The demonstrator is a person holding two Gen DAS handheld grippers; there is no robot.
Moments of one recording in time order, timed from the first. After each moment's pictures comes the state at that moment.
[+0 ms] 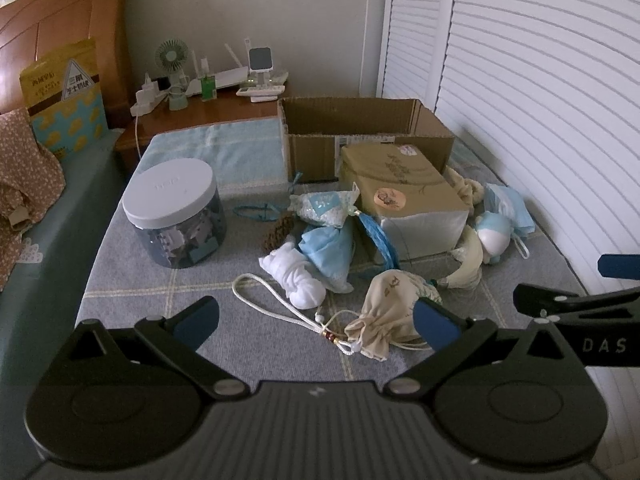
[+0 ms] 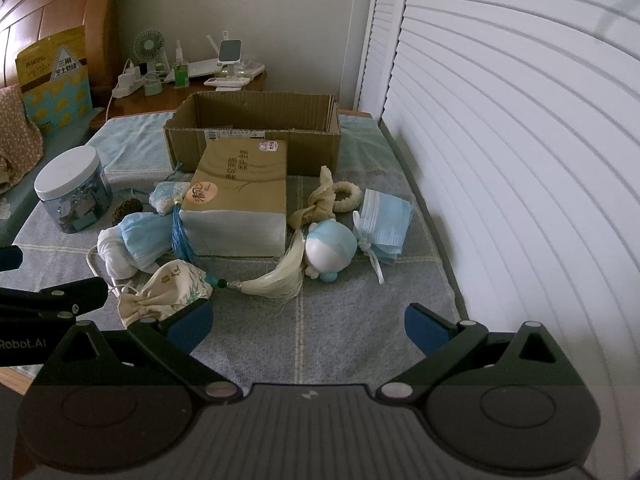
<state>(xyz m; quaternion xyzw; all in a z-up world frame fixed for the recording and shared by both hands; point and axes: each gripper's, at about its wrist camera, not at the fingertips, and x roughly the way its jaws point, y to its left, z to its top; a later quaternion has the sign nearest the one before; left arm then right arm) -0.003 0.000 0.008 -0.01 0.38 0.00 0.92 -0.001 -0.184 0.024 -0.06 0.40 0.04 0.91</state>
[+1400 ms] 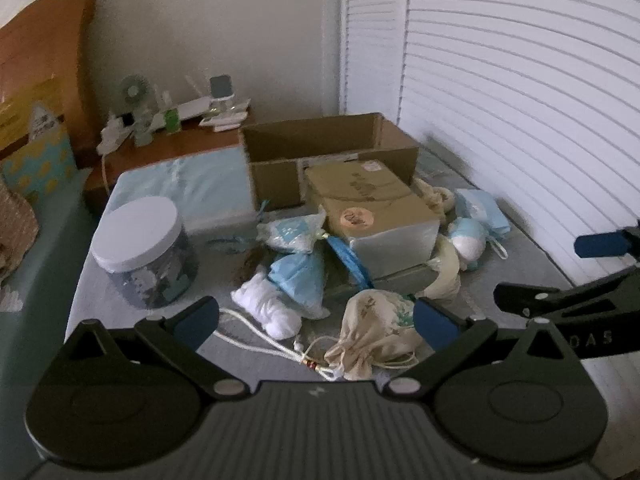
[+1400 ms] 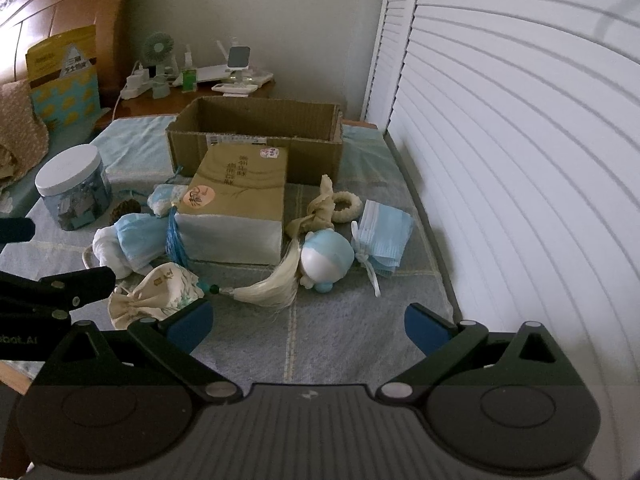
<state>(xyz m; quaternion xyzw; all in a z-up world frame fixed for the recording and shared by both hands) 0.003 -0.010 0.006 0.03 0.34 -0.06 0.94 0.002 -0.189 0.020 -0.08 0.38 0.06 0.92</state>
